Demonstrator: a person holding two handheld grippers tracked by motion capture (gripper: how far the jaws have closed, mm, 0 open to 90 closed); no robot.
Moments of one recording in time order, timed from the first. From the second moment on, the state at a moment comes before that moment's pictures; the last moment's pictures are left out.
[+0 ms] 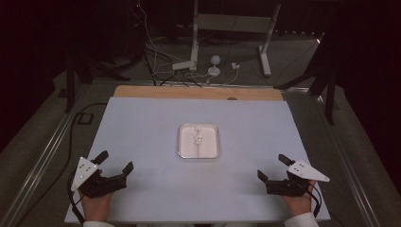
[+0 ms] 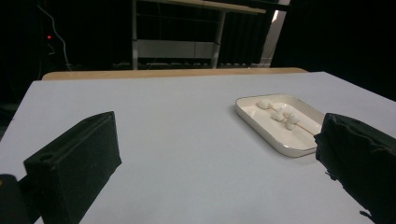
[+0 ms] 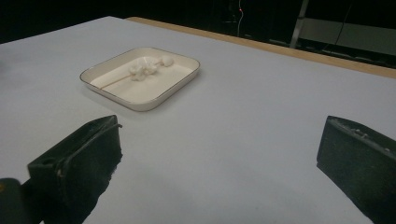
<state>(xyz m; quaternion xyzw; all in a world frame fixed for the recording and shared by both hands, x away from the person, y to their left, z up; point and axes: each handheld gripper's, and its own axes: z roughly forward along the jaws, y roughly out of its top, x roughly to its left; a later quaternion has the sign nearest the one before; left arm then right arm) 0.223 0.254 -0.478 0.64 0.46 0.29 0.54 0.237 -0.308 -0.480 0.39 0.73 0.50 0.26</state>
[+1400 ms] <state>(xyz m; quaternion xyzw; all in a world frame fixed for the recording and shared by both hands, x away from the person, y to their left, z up) 0.259 0.207 -0.450 0.67 0.46 0.26 0.53 0.238 -0.308 -0.483 0.40 0.73 0.48 0.28</state>
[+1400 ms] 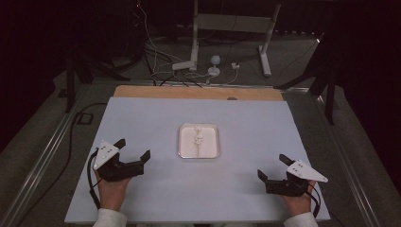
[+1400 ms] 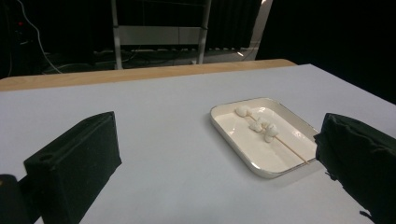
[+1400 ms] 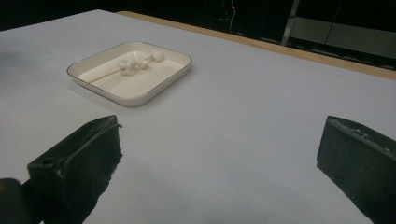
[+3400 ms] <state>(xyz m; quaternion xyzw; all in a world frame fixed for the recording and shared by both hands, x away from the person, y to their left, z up) 0.338 0.106 -0.496 0.71 0.47 0.18 0.49 0.239 -0.309 -0.484 0.40 0.73 0.48 0.27</state>
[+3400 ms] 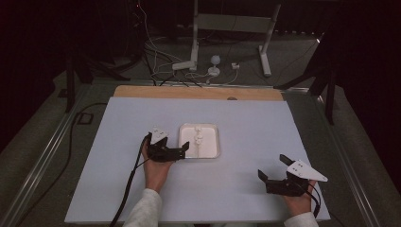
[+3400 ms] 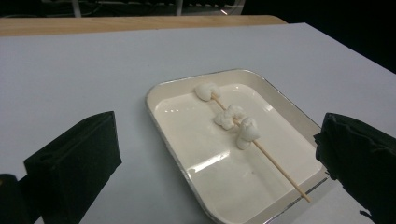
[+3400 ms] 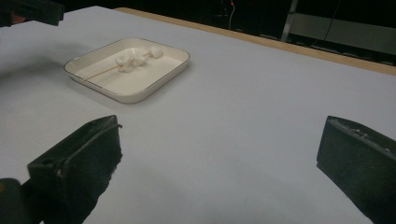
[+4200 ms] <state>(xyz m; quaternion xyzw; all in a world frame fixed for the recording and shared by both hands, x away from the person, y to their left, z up) 0.349 0.056 -0.514 0.76 0.46 0.12 0.44 0.239 -0.310 -0.485 0.40 0.73 0.48 0.27</state>
